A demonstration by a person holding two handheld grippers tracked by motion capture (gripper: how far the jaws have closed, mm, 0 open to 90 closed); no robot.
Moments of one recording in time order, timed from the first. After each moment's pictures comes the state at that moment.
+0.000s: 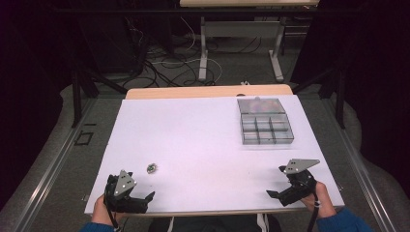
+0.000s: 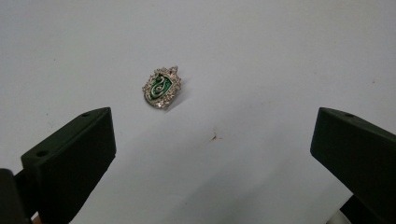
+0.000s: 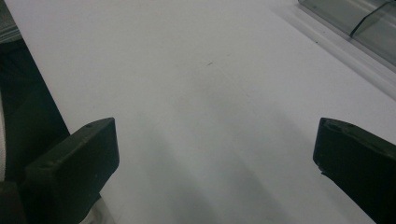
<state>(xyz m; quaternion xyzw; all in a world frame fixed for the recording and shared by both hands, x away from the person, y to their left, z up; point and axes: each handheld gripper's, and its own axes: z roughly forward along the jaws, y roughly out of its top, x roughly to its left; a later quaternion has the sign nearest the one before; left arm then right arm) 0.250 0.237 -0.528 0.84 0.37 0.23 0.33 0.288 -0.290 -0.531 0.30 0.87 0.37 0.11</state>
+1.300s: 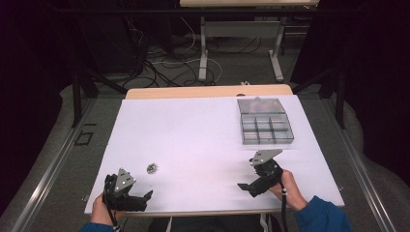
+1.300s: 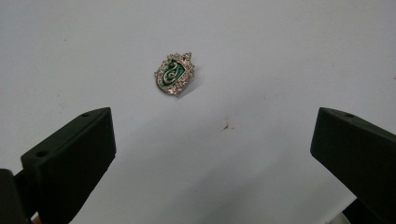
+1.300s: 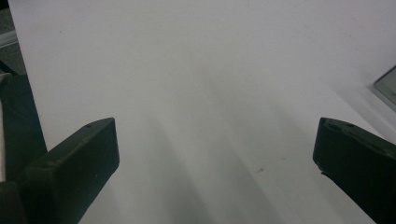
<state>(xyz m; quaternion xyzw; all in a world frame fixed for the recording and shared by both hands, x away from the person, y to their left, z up) 0.254 0.239 -0.525 0.83 0.40 0.22 0.31 0.322 -0.205 -0.530 0.25 0.88 0.38 0.10</state>
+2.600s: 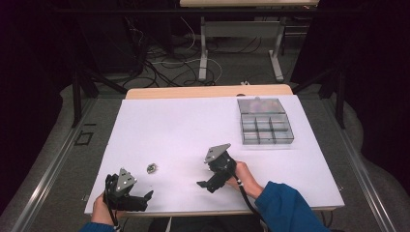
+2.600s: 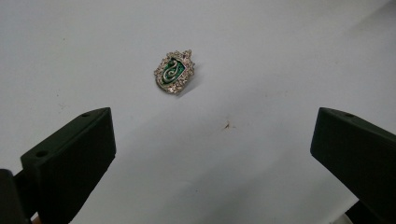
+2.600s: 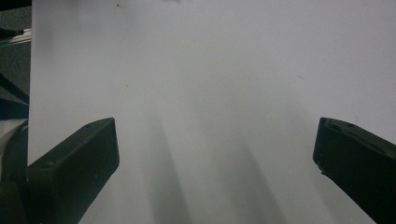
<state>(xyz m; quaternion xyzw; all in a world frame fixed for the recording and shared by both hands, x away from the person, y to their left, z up) 0.255 0.237 -0.527 0.84 0.40 0.22 0.31 0.351 -0.082 -0.539 0.17 0.90 0.39 0.06</state>
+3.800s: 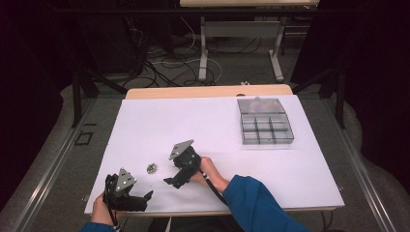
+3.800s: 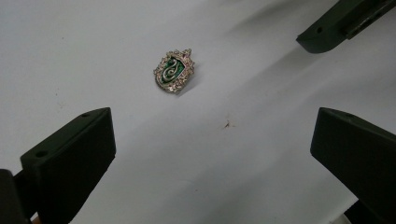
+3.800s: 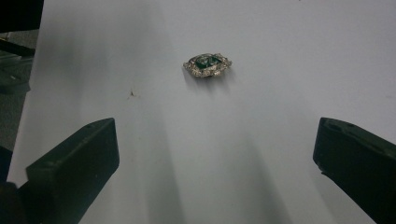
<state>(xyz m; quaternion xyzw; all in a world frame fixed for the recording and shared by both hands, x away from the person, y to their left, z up) 0.255 0.238 -0.527 0.84 0.40 0.22 0.31 0.375 0.017 -0.548 0.12 0.90 0.42 0.04</state>
